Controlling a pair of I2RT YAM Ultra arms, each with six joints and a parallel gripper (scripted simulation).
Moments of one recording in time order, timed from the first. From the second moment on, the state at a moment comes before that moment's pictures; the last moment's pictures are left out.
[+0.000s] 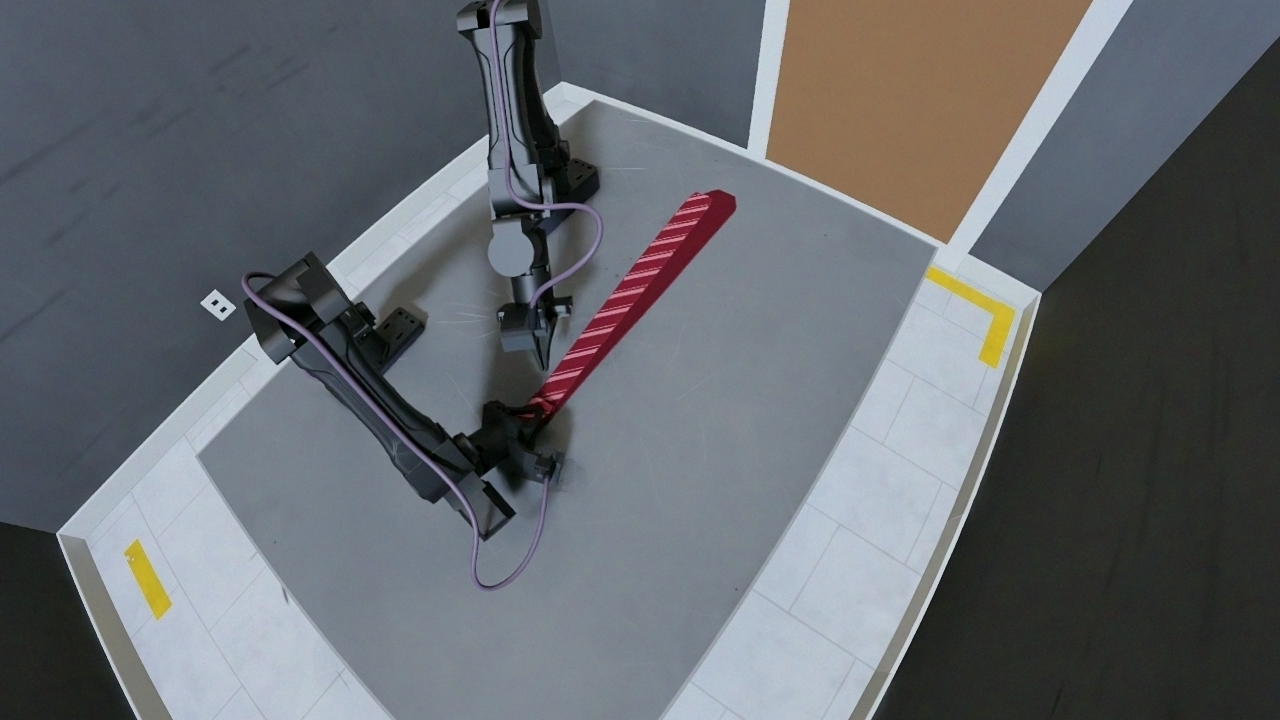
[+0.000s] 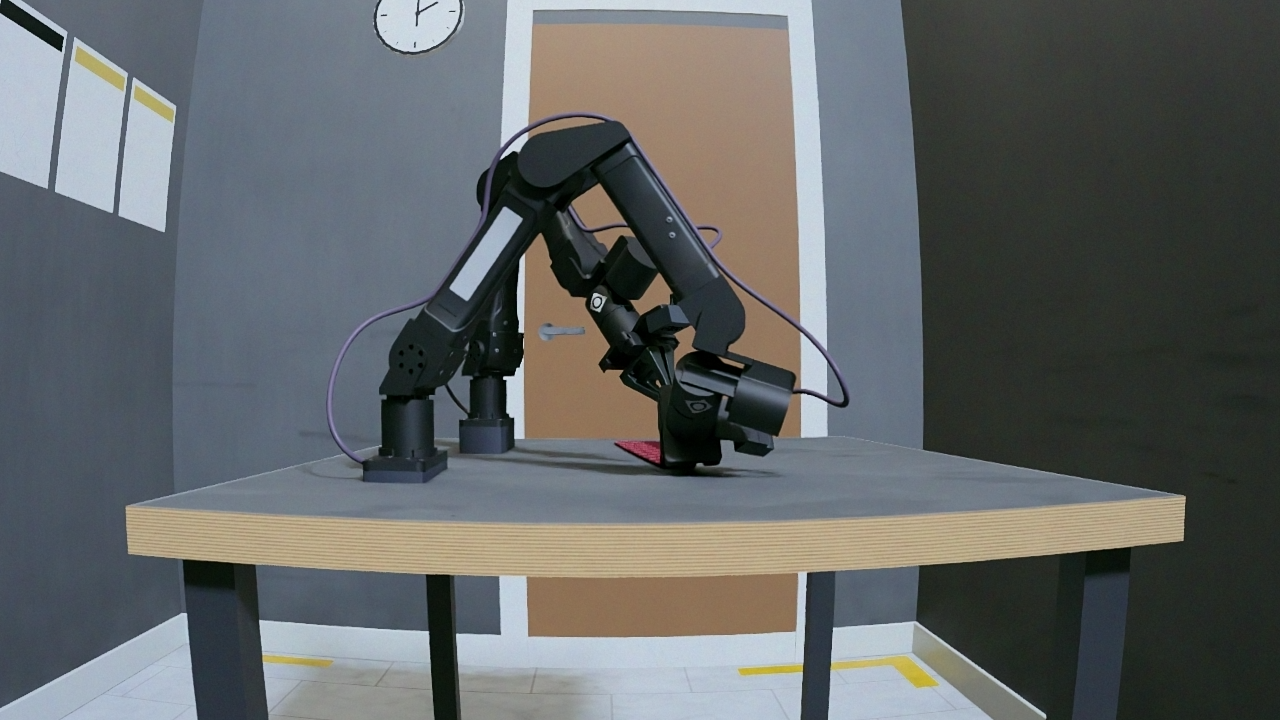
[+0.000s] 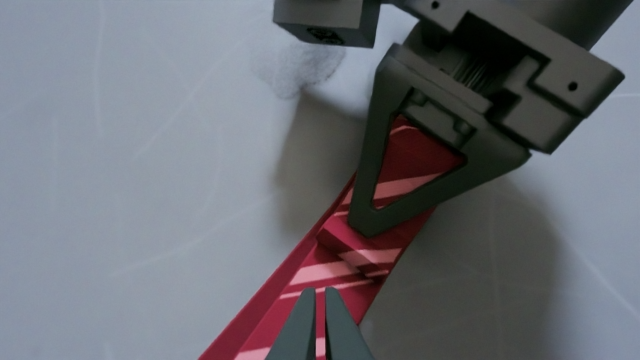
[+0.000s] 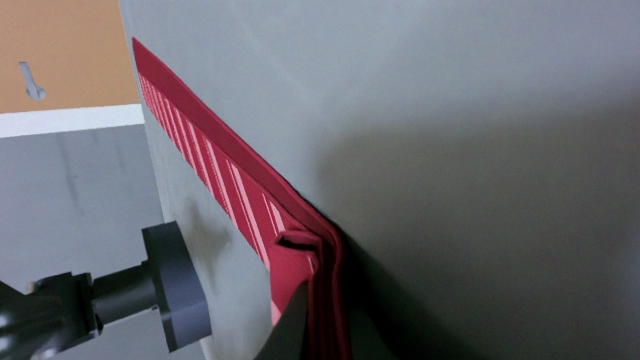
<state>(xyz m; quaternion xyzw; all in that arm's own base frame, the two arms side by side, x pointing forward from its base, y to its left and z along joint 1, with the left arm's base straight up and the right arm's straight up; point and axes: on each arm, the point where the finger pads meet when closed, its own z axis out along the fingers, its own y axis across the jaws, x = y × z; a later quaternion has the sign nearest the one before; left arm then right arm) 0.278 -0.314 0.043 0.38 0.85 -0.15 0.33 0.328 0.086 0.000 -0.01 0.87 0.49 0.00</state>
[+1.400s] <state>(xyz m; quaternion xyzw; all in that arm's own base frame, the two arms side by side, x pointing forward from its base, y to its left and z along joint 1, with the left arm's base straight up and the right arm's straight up) 0.326 -0.193 0.205 0.22 0.82 -0.11 0.51 0.326 0.065 -0.001 0.01 0.89 0.46 0.00</state>
